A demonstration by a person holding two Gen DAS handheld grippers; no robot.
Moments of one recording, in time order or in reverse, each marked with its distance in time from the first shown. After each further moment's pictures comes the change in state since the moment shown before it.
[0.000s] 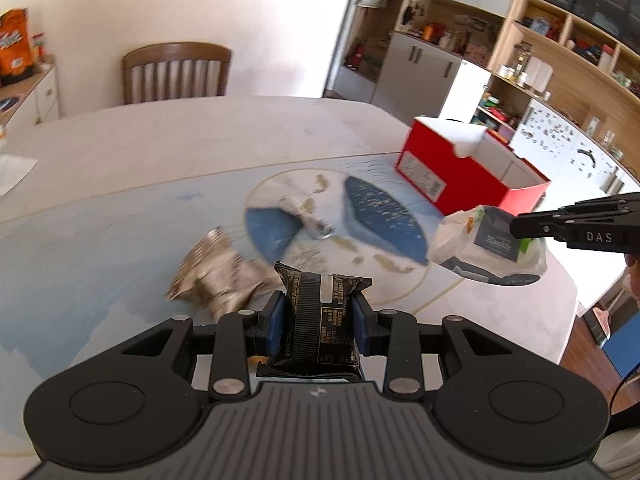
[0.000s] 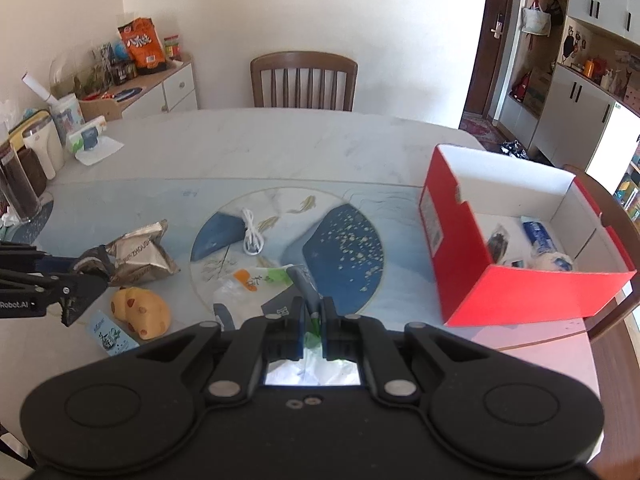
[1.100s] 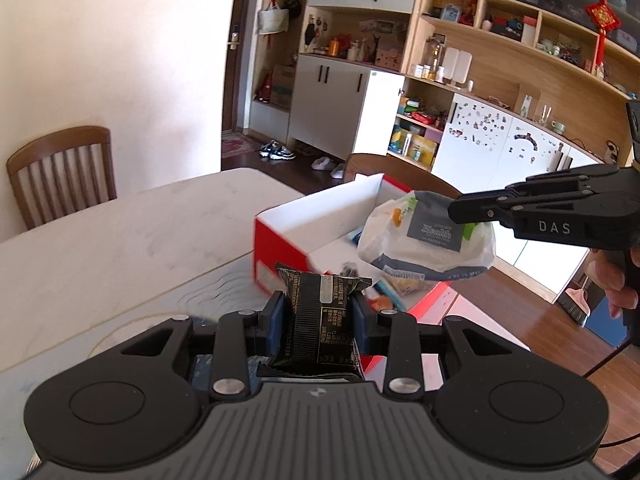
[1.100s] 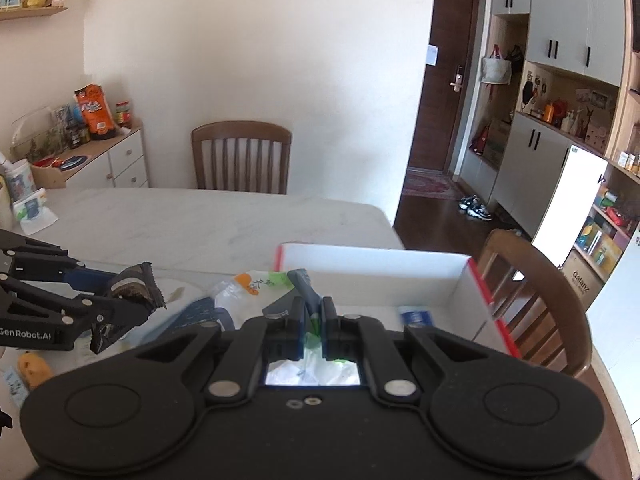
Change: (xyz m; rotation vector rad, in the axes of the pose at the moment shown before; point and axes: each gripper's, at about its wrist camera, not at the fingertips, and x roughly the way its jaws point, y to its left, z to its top) left arm 0.107 -0.180 0.135 0.221 -0.081 -0.139; right arm -0.024 -0.169 0.053 -0.005 -0.189 -0.083
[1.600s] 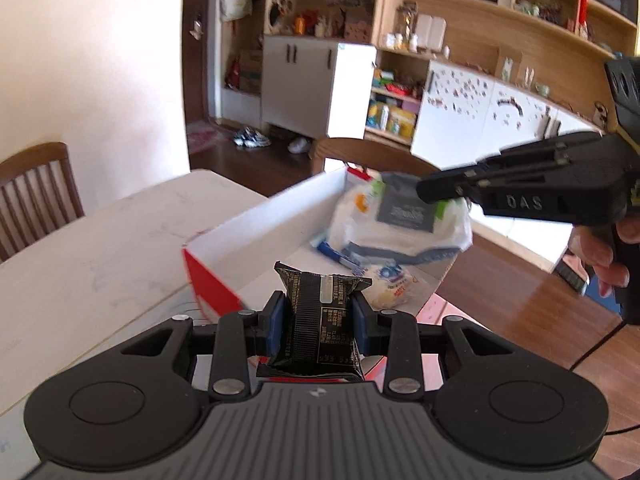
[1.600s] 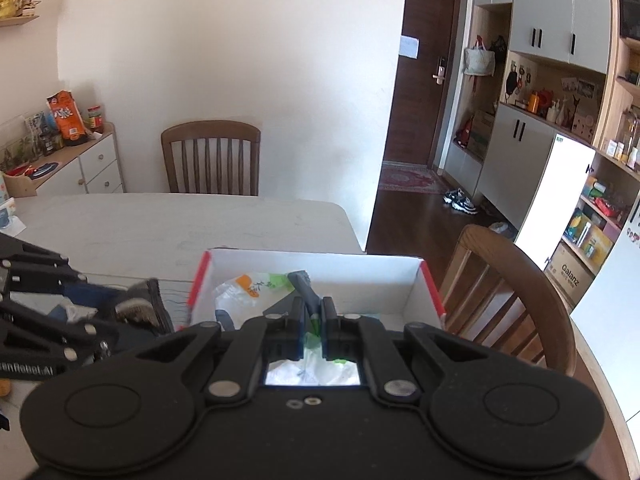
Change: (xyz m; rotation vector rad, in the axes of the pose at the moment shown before) left arm 0.083 -0.048 0.039 0.096 0.090 -0.043; right arm 0.035 -0.071 0.005 0.033 0.016 -0.024
